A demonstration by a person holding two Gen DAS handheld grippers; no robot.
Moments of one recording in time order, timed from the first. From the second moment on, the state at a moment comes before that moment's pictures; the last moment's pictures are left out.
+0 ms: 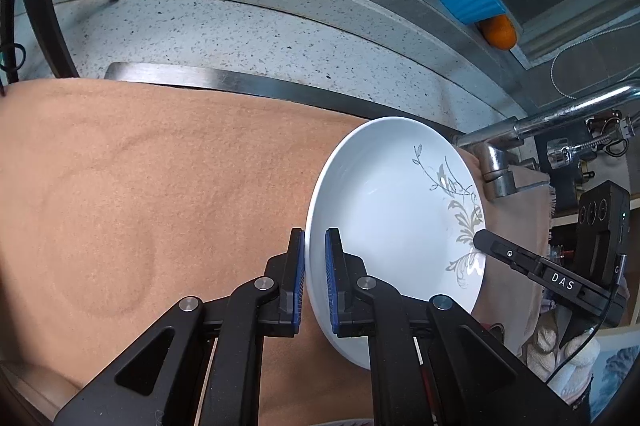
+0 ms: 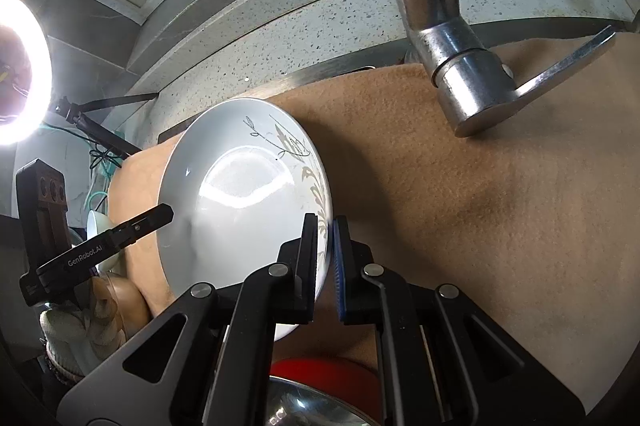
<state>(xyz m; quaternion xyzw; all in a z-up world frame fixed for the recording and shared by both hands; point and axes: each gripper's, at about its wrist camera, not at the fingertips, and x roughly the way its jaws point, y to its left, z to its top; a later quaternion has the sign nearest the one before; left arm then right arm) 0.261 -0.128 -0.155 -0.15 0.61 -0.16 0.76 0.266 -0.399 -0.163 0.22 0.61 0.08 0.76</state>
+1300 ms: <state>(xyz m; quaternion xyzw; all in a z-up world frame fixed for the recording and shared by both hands) 0.155 -0.055 -0.074 -0.17 0.54 -0.16 0.81 0.172 -0.329 -0.071 0.20 0.55 0.15 0.80</state>
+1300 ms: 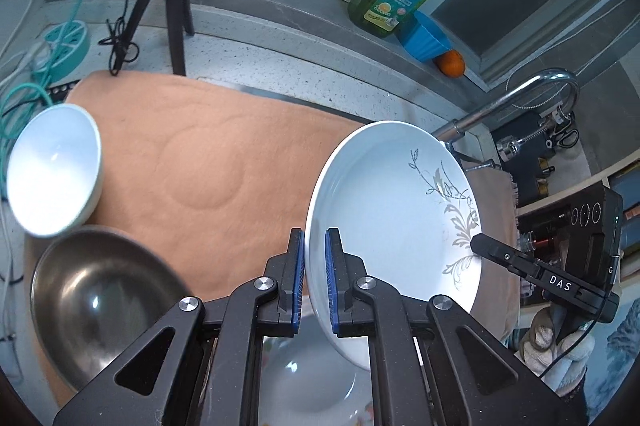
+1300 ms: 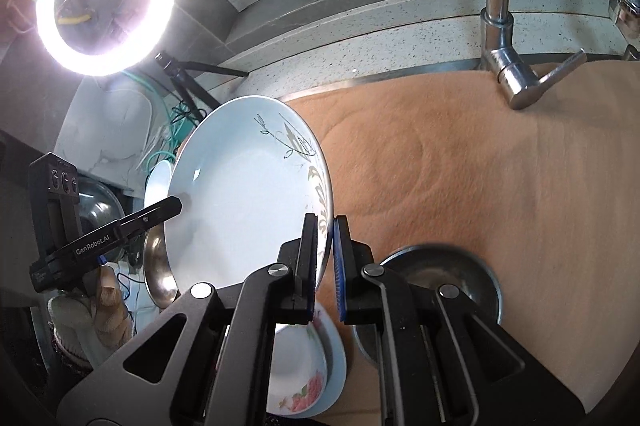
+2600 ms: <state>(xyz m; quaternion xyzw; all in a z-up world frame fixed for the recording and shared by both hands) 0.047 -0.032 -0.120 -0.17 0.59 -0.15 0.78 0.064 -0.289 -0.123 0.17 0.61 0.16 0.76</state>
